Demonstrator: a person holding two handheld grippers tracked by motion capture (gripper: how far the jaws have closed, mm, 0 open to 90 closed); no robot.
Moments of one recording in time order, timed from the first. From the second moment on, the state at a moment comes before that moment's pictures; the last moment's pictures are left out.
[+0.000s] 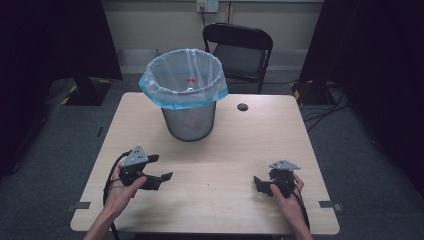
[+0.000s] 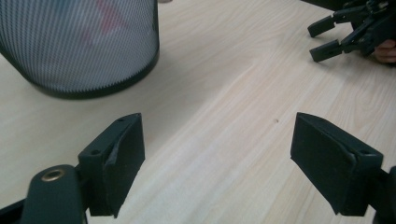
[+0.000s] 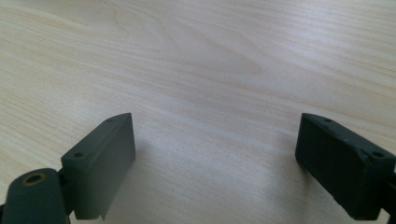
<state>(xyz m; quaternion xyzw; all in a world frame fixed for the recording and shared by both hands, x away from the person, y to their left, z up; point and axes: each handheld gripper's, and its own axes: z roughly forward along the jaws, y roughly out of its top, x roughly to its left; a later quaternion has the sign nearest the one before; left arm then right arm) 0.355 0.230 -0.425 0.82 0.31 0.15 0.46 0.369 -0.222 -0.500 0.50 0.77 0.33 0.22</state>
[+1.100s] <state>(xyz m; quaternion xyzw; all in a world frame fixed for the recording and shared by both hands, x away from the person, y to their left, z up) 0.350 0.239 -0.500 0.83 0.38 0.17 0.37 0.369 -0.222 -0.500 0.50 0.77 0.33 0.22</state>
